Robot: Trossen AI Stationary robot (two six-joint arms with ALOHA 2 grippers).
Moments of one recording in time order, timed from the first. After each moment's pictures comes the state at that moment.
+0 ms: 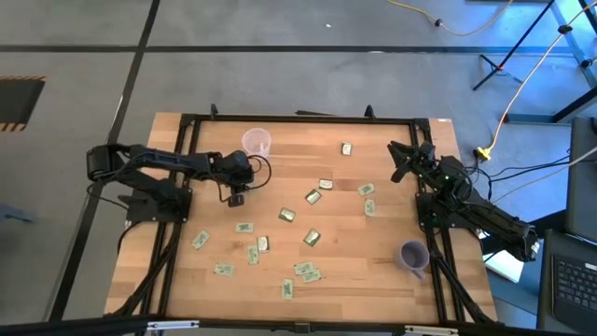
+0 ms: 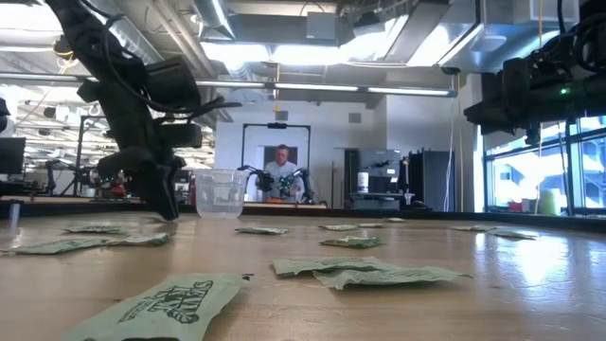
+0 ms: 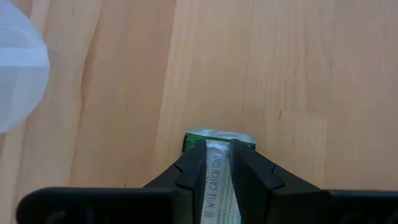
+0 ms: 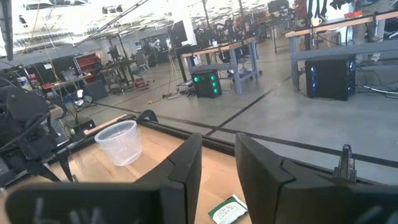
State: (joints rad) left arm 0.36 1.35 0.45 -0.22 0.02 0.22; right arm -0.62 0.01 0.01 0.04 0.13 0.25
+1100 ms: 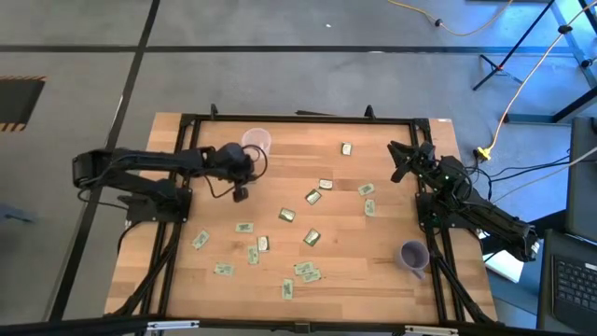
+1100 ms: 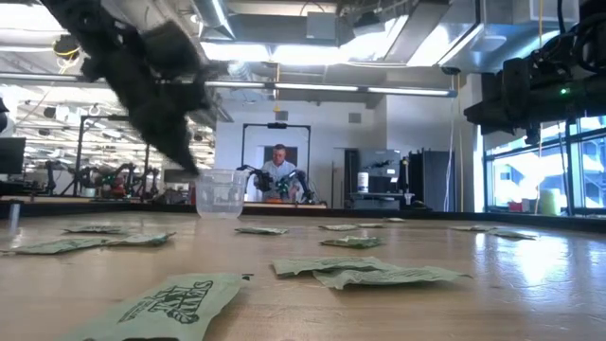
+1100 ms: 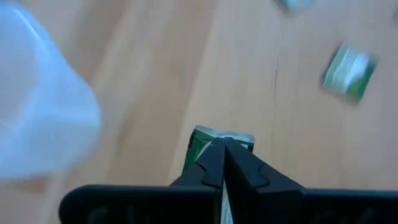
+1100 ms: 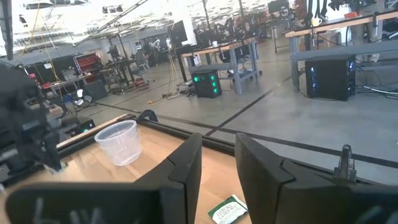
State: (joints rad) left arm 0.36 1.15 0.53 -0.21 0.07 0.06; right arm -0.62 0.01 0.01 0.04 0.13 0.25
